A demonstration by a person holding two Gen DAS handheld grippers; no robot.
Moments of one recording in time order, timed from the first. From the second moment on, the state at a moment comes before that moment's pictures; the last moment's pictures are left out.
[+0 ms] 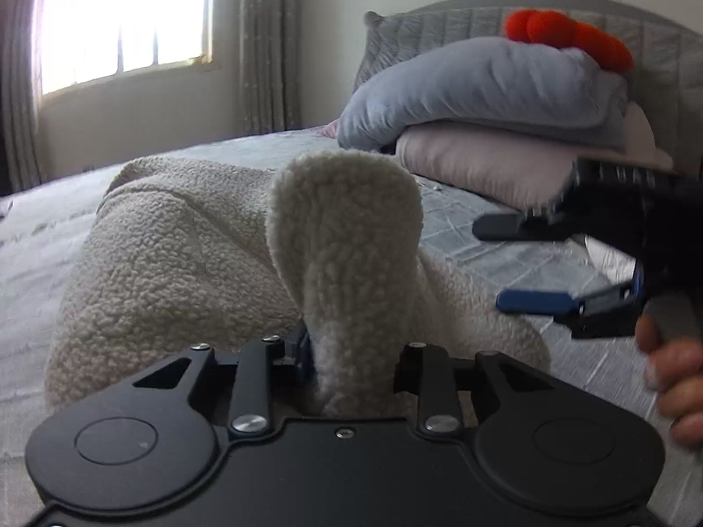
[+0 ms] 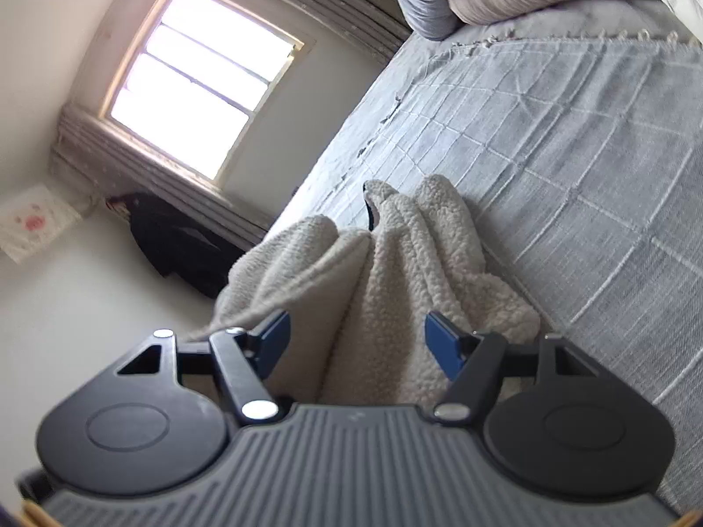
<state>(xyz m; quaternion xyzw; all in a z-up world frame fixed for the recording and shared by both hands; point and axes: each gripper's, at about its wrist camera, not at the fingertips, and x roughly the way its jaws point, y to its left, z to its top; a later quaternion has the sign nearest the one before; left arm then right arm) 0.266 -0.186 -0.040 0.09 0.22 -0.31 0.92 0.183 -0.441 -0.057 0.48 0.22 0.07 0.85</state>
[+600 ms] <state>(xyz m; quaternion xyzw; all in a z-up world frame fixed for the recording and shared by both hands) 0.225 -0.114 0.039 0.01 0.21 -0.41 0.88 0.190 -0.428 -0.036 0.46 0.23 0.10 0.85</state>
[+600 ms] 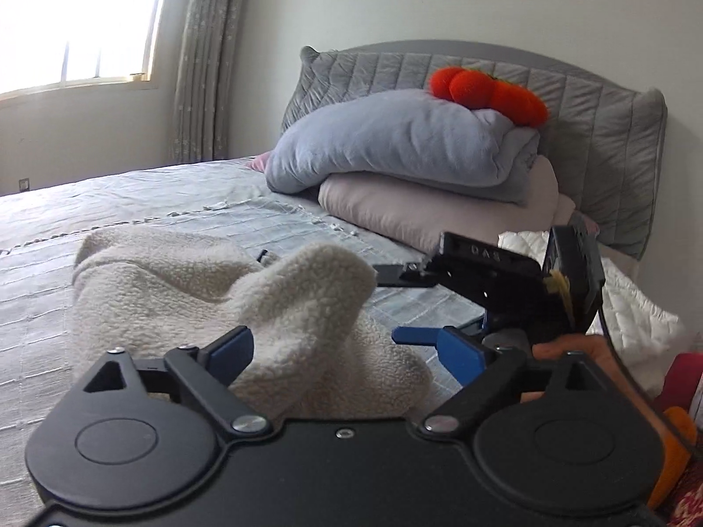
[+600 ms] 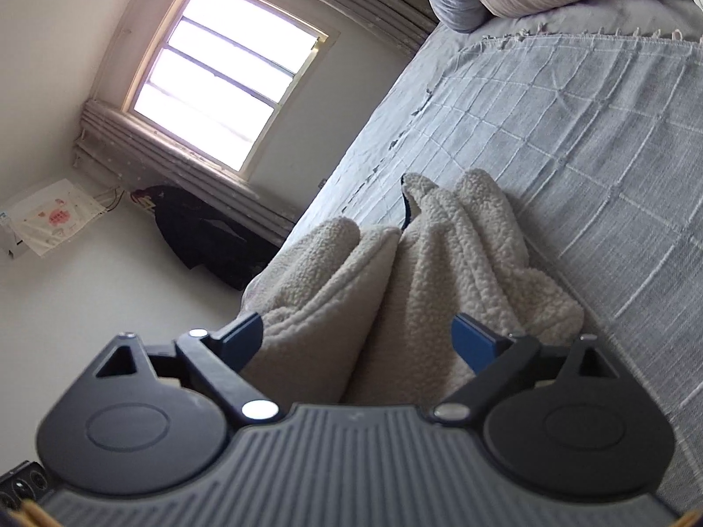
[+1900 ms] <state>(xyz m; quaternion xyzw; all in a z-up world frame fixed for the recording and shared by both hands) 0.363 -0.027 -0.020 -0.25 0.34 -0.32 0.85 0.296 -0.408 0.041 0.35 0.28 0.20 0.87</state>
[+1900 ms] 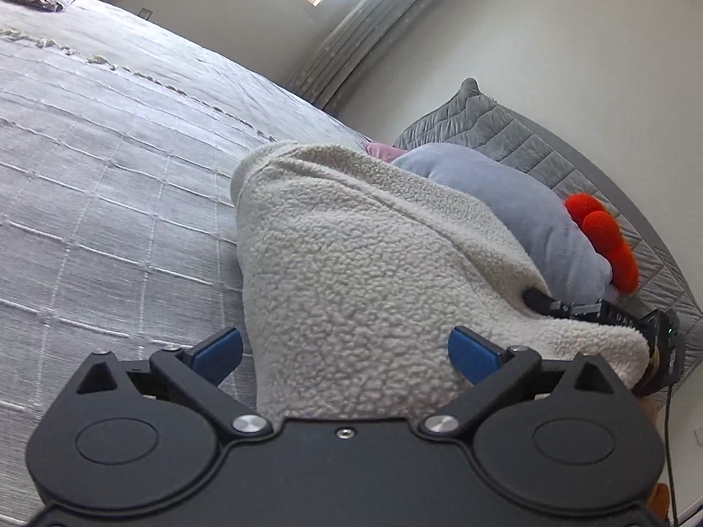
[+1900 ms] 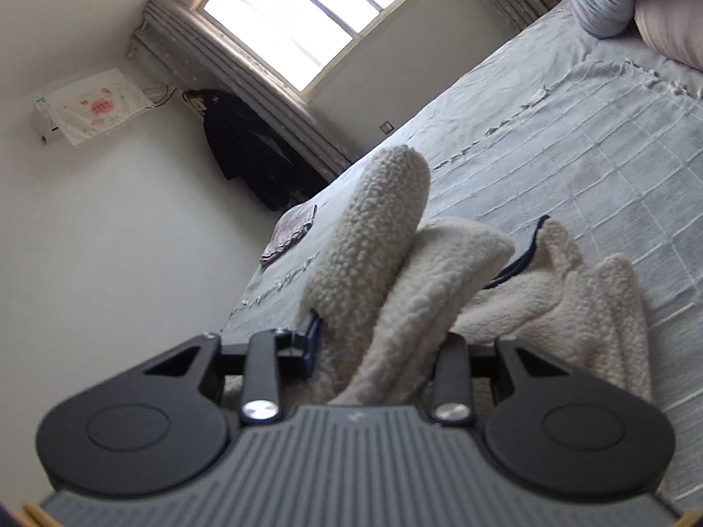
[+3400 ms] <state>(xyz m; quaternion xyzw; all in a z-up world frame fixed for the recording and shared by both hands) 0.219 0.136 -0.013 -0.29 0.41 -0.25 0.83 0.198 -0.309 -0.055 0.42 0.40 0.27 0.77</state>
